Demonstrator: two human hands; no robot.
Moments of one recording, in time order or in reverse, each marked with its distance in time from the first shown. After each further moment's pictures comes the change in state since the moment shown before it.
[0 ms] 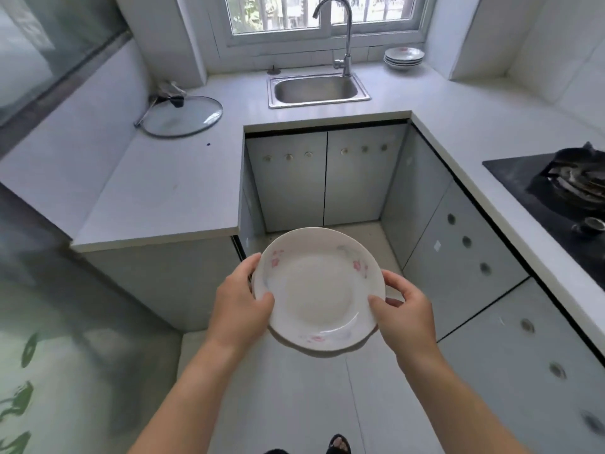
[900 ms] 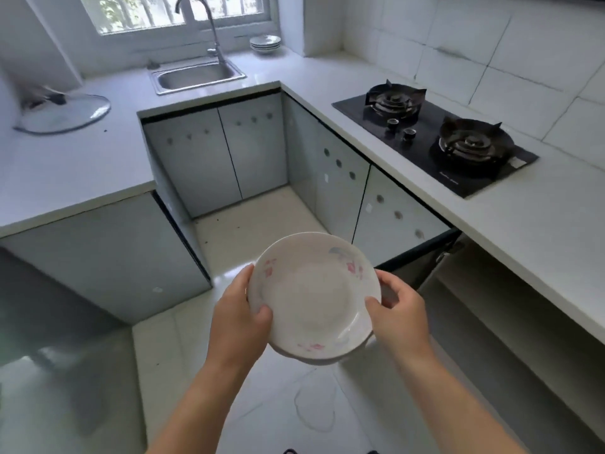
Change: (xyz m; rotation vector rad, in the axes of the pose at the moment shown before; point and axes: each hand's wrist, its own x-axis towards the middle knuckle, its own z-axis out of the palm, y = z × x) left_hand -0.343 -0.049 0.002 0.011 -0.288 0.211; right_hand -0.346 0.146 -0.144 0.024 0.360 -0.033
